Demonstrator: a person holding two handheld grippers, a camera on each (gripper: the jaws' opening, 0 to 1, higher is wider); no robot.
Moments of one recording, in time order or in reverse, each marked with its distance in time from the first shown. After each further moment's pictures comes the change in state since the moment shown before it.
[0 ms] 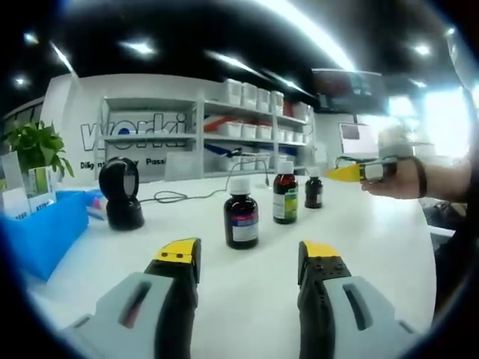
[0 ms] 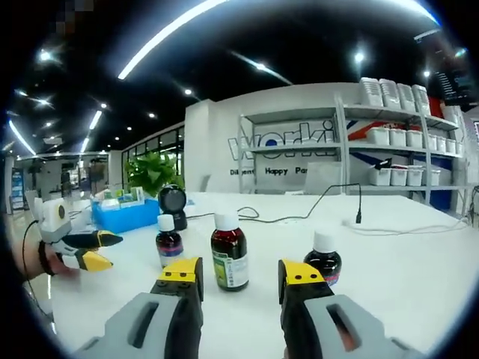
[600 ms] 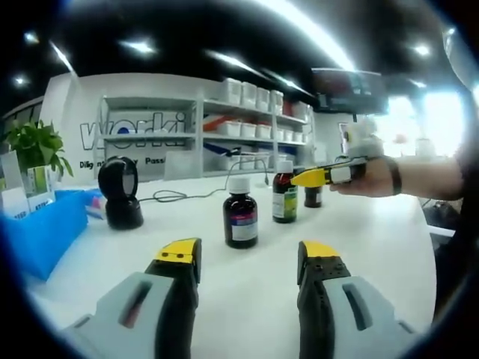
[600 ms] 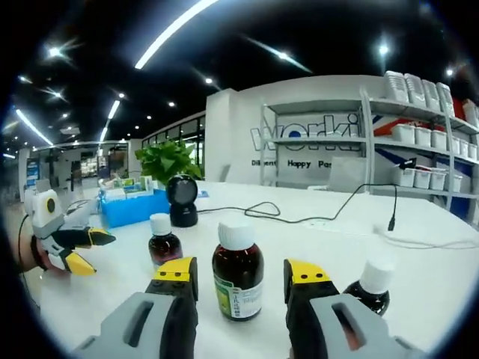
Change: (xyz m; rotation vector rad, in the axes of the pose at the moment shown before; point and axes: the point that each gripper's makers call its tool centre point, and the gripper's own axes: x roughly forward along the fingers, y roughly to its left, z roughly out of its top) left arm 0.001 0.001 0.001 -0.003 0.003 -0.004; right arm 0.064 0.015 -0.005 -0.072 0.066 0.157
